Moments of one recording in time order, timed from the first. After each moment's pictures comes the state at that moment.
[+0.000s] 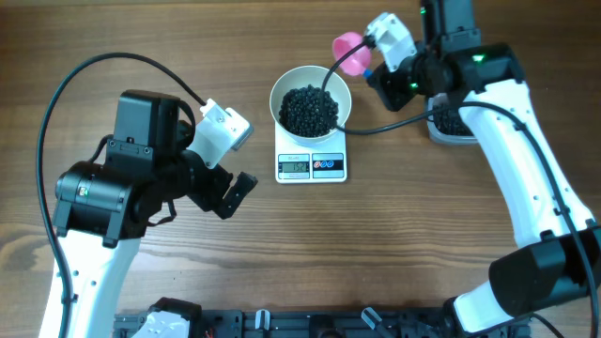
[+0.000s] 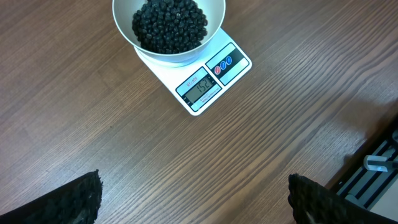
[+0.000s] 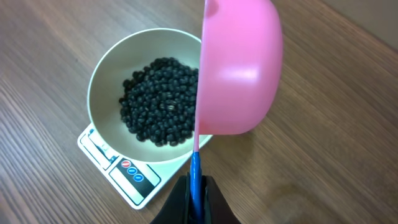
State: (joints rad) left arm -0.24 1.16 1.39 -1.25 0.30 0.42; right arm 0.25 1.72 1.66 -0.94 -0.33 -0.42
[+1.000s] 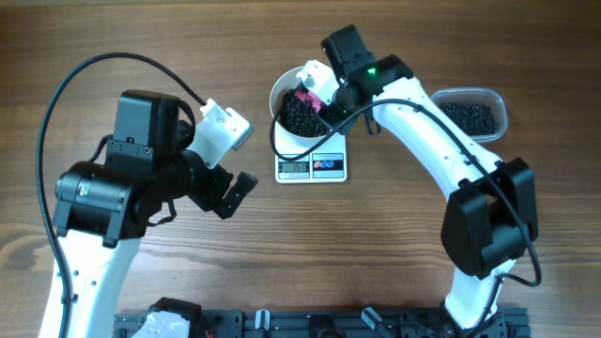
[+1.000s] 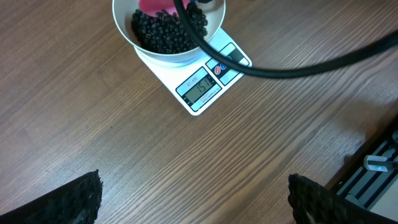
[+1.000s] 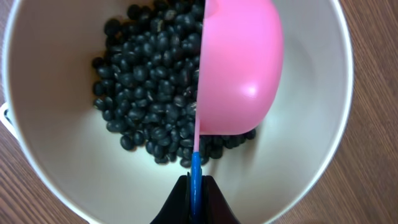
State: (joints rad) left arm -0.24 1.16 1.39 -1.25 0.30 0.42; right arm 0.49 1.98 1.66 -0.87 -0.05 -0.51
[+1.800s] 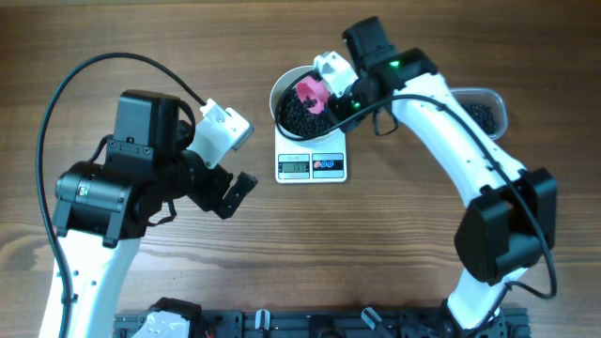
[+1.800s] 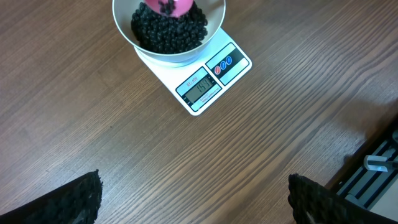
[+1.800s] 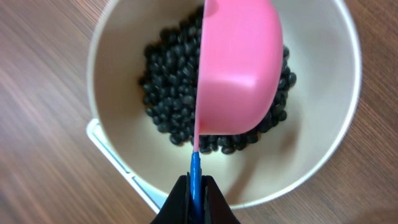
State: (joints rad) left arm -0.24 1.16 1.39 -1.25 0.30 0.42; right arm 0.41 1.92 1.66 -0.94 -0.29 -0.31
